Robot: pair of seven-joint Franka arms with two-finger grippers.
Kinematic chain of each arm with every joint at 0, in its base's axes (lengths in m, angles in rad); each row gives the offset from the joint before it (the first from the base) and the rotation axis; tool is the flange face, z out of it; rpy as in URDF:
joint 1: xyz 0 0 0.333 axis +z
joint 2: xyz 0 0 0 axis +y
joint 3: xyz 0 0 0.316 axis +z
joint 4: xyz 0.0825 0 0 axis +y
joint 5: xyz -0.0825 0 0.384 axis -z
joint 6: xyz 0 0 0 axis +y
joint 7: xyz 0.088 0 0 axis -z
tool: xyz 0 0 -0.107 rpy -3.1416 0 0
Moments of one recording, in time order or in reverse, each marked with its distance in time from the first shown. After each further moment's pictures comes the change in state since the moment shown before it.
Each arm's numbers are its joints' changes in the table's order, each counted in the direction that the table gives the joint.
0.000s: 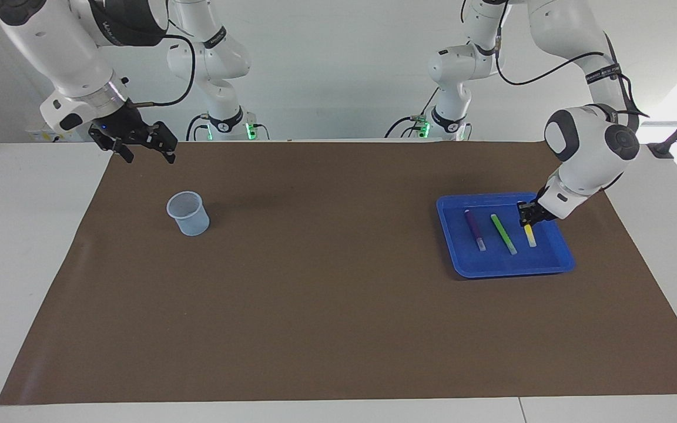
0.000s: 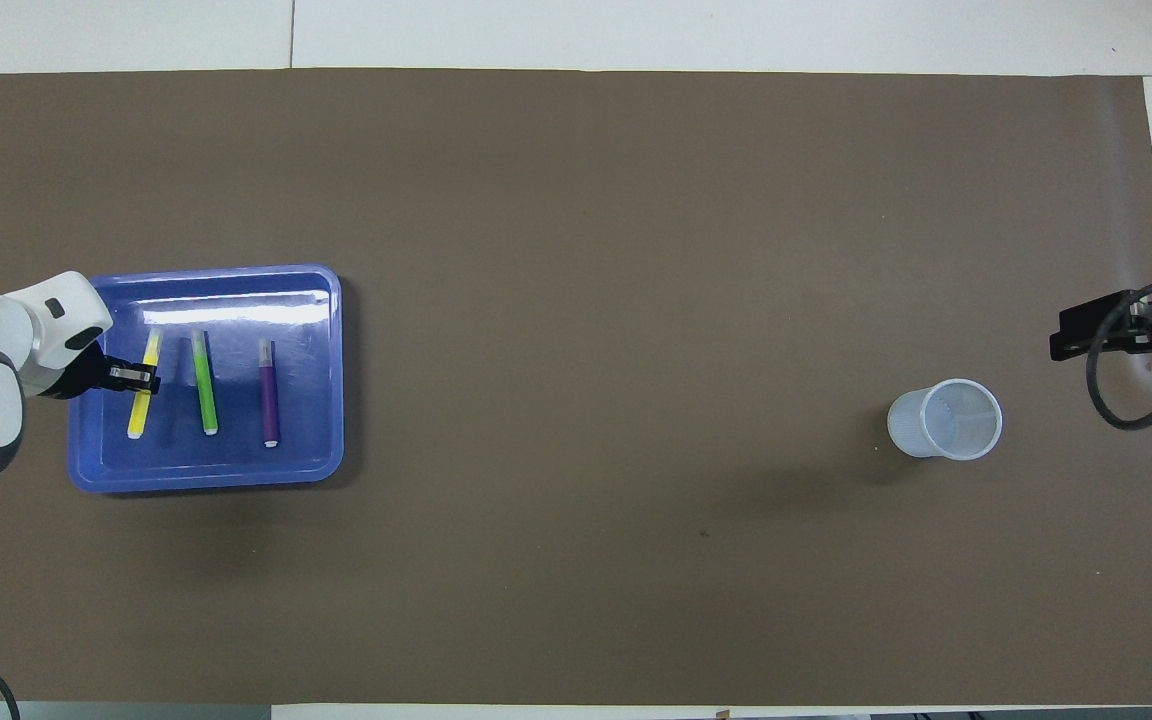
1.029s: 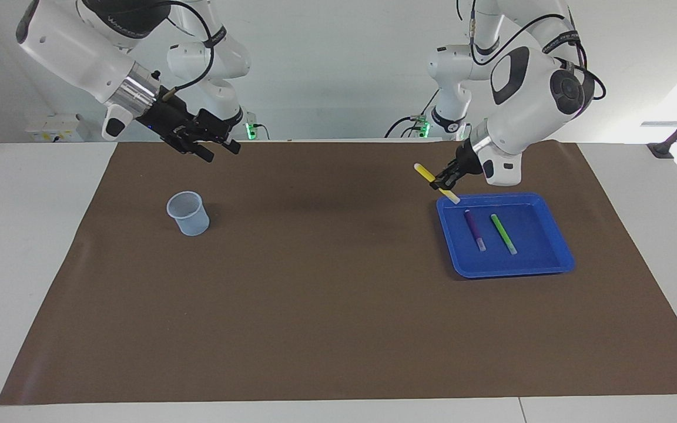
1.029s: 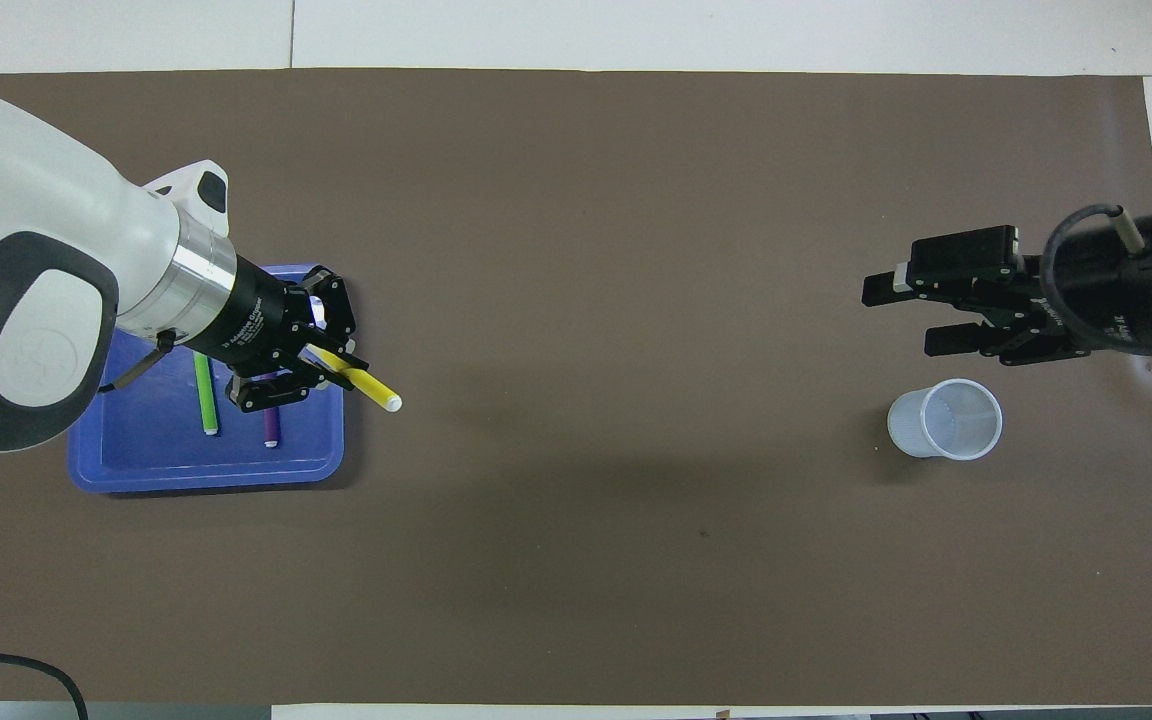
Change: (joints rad) left arm -0.154 -0.059 -0.184 -0.240 0.407 0.314 -1.285; right arm 0.011 -0.026 0.068 0.090 -0.532 -0.158 0.224
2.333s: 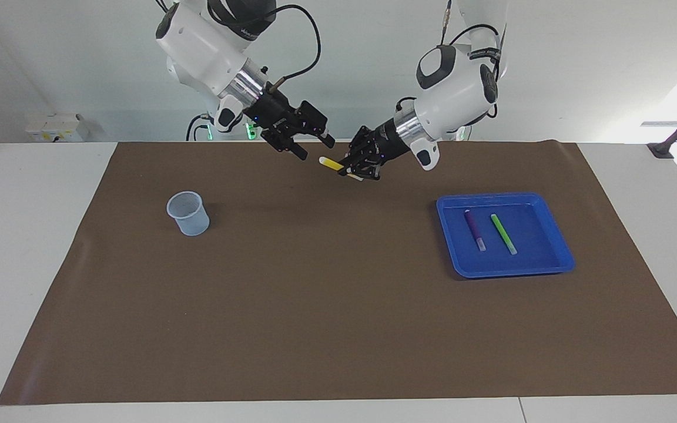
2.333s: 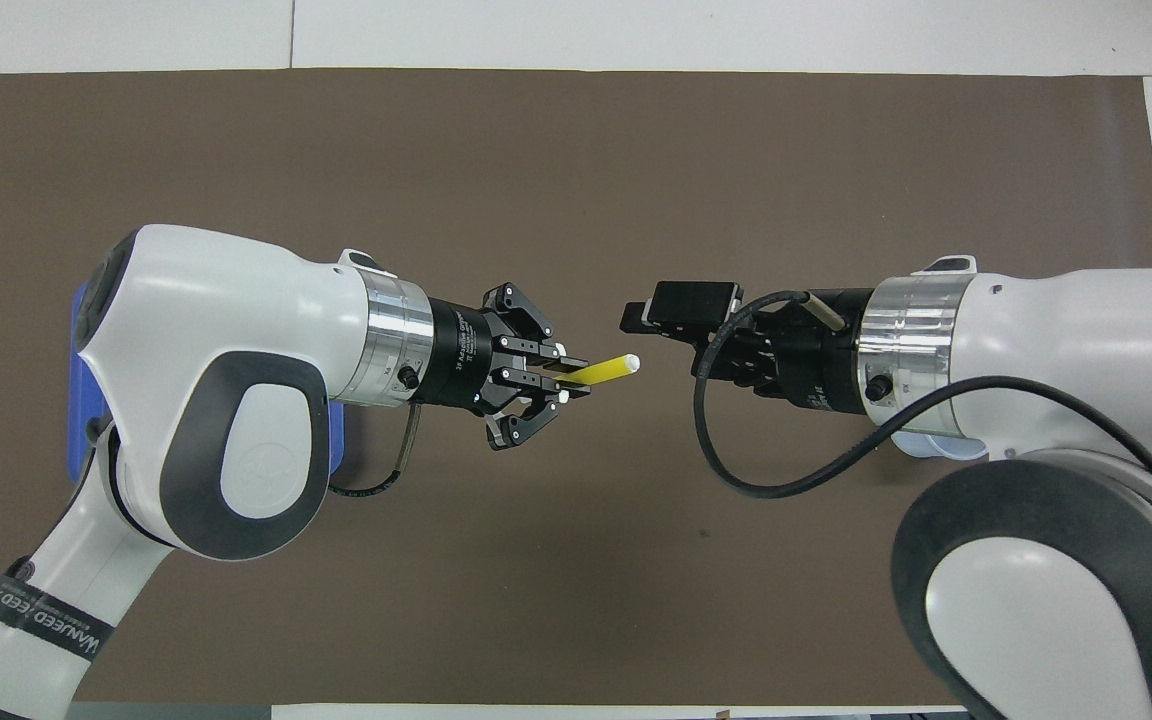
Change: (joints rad) left arm -0.159 -0.044 -0.099 0.167 0.490 -0.463 -0.561; right arm 0.359 -0.067 0.013 0.210 -0.087 -0.497 0.134
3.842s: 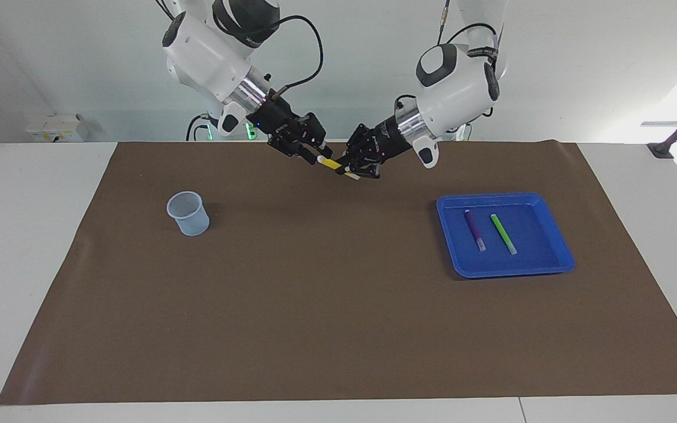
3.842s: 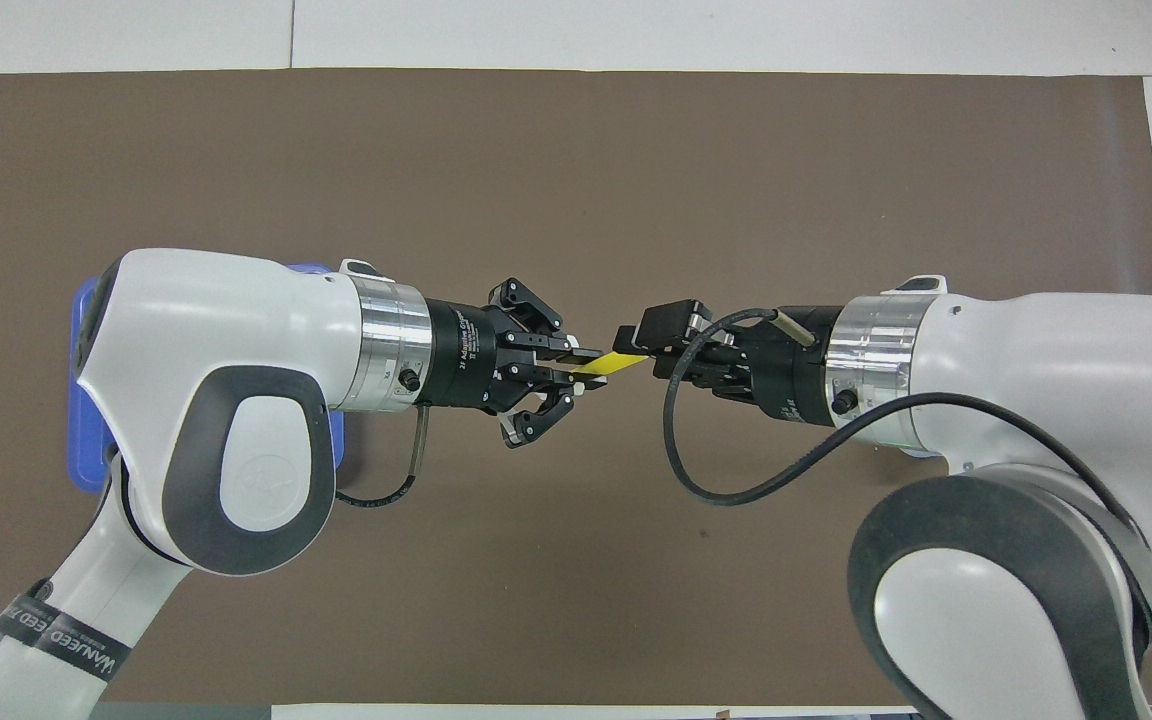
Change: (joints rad) left arm 0.000 -0.011 0.000 0.010 0.035 -0.039 0.000; right arm 0.002 -0.001 0.011 0.028 0.000 -0.040 0.001
